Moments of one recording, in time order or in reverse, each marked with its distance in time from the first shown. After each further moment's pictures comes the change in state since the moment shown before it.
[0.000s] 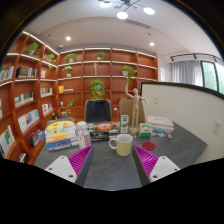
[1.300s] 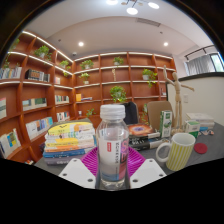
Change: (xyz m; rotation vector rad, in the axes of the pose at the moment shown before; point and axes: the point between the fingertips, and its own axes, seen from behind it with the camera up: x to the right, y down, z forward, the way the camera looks) arm -0.143 0.048 0.211 0.137 -0.224 0.039
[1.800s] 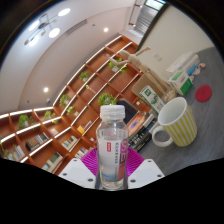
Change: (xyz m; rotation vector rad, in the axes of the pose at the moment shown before) arm 0.036 -0.041 0.004 0.057 -0.044 0.751
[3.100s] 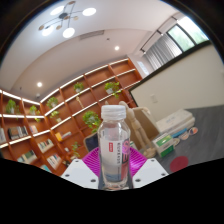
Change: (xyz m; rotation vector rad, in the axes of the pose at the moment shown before) arm 0.031 -0.190 -0.019 0.193 0.186 -0.310
